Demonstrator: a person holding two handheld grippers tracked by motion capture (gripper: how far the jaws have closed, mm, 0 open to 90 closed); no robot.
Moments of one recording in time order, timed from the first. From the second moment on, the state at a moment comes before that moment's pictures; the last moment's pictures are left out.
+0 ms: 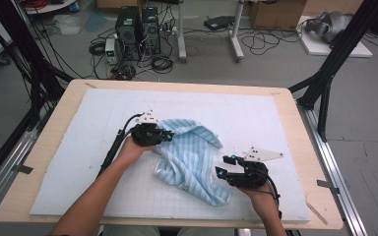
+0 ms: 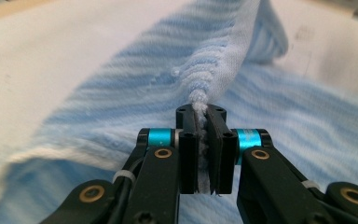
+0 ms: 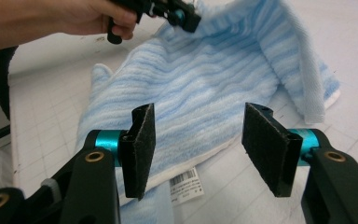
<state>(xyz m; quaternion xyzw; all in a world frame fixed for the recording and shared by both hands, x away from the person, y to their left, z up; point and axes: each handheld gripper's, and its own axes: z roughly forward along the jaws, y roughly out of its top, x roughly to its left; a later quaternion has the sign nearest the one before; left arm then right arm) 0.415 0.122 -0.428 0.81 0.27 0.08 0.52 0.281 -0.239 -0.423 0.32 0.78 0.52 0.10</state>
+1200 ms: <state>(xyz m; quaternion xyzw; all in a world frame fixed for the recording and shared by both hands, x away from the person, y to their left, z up) 0.460 0.178 -0.429 0.69 0.47 0.17 0.52 0.358 -0.159 -0.422 0.28 0.83 0.48 0.12</state>
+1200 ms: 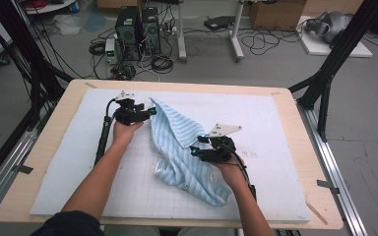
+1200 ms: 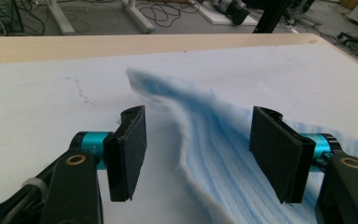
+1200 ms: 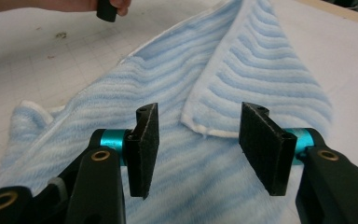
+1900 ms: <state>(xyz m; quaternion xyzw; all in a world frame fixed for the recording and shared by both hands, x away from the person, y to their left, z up) 0.412 0.203 -0.432 0.71 0.44 0.15 0.53 0.390 -0.108 -0.443 0.25 0.88 0.38 0.16</state>
